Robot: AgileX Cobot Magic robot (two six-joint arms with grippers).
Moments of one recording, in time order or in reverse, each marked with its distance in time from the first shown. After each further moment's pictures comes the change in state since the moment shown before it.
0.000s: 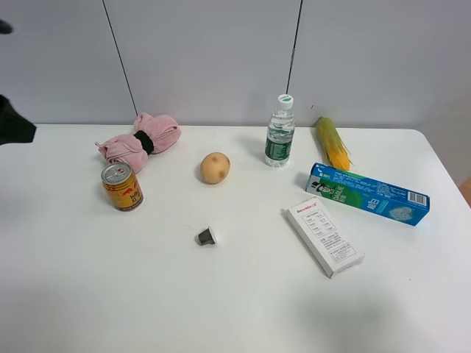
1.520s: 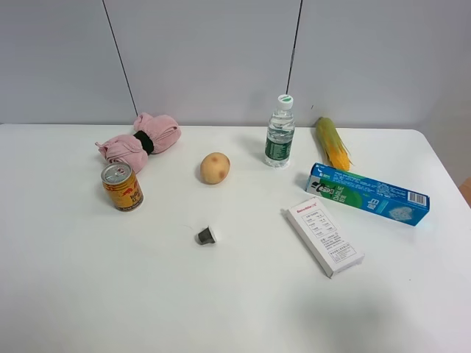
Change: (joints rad) left arm 0.253 -1.103 0.552 -0.018 0.145 -0.101; right arm 0.000 0.000 0.000 0.000 0.000 0.000
